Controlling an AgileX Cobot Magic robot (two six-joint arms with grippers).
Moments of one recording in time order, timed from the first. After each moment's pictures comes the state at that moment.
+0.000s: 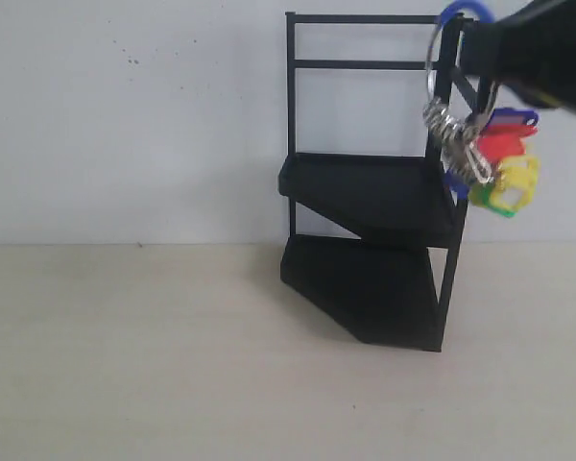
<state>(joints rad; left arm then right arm) -0.03 0.00 0.00 -0.08 0.31 0.05 0.52 1.00 -0.95 0.00 0.18 0.04</state>
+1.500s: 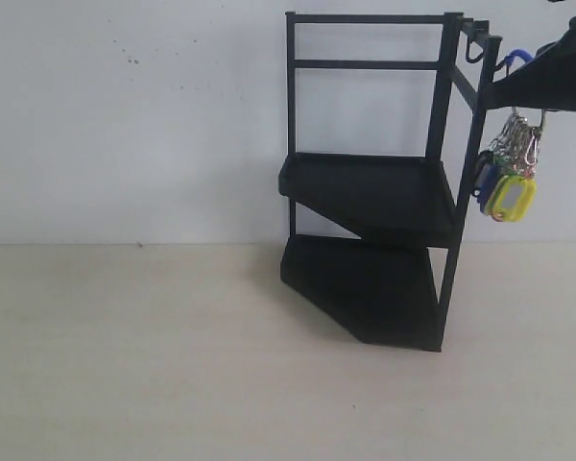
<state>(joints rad) -0.03 0.00 0.00 -0.08 0.31 0.05 0.15 1.47 -1.24 -0.04 0.16 -0.18</state>
